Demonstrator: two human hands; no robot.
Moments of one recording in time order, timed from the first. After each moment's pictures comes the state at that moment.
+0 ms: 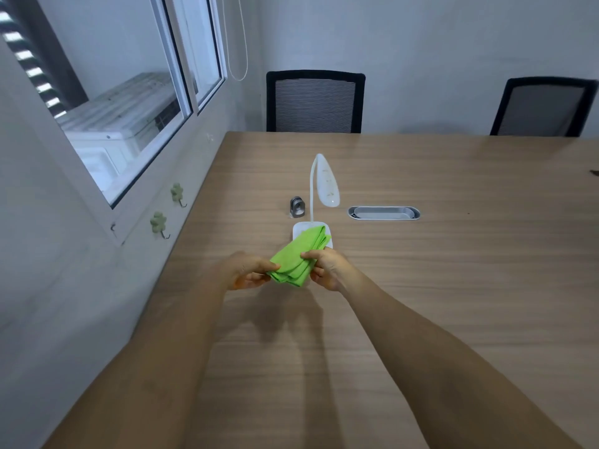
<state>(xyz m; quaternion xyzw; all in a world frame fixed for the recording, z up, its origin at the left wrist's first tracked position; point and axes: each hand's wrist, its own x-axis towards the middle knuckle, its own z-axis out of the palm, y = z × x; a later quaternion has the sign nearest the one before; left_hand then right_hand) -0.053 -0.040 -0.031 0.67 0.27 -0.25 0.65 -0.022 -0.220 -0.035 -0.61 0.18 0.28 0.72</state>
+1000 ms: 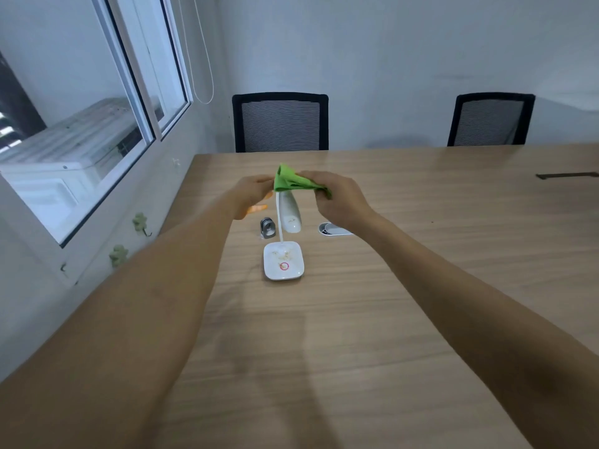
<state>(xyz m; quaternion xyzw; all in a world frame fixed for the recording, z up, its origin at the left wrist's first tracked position) 0.055 -0.098 0.102 0.77 0.07 -0.08 0.63 0.015 -0.289 0.115 -0.90 -0.24 -0.16 0.33</state>
